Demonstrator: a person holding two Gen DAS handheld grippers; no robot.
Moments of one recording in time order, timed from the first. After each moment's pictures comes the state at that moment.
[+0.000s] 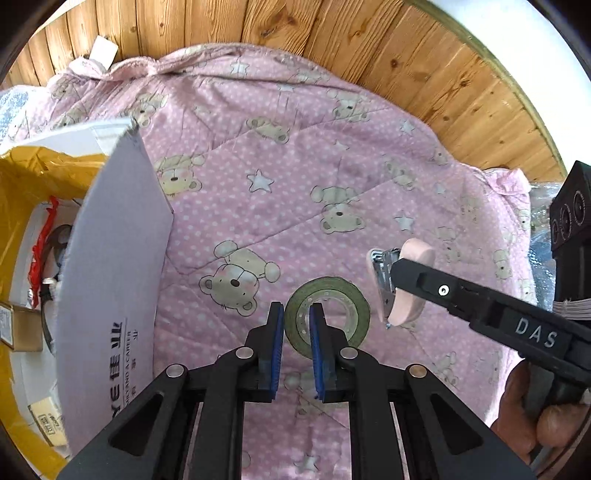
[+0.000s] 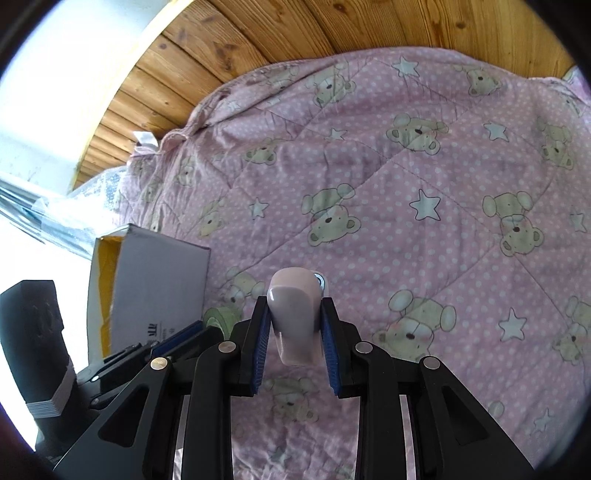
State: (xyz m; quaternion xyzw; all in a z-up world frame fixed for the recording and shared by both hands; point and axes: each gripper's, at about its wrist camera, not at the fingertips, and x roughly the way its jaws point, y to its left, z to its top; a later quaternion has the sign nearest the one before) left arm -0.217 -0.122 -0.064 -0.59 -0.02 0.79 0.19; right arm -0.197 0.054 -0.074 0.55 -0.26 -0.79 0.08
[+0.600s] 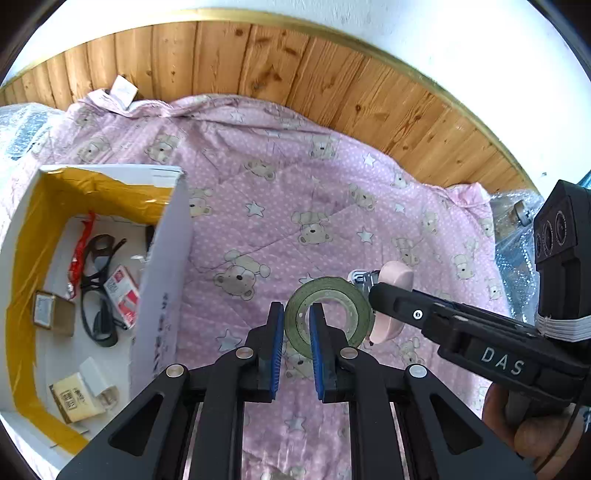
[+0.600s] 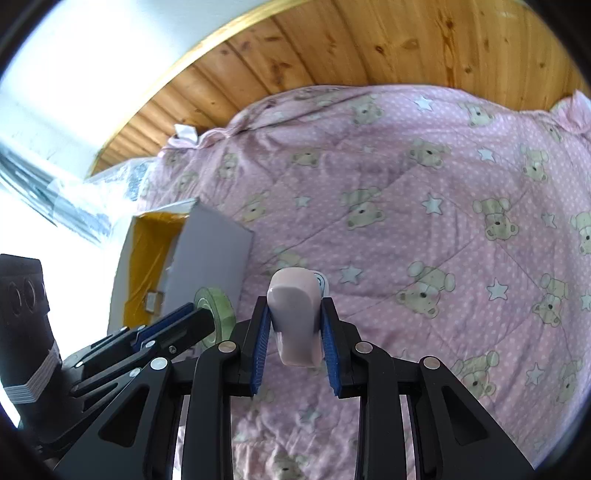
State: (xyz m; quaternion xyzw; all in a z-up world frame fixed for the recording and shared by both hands) left arm -0.171 -0.157 0.010 -0.54 -0.04 0.81 0.21; right arm -0.147 0.015 -0.005 0.53 -0.22 -0.81 0.09
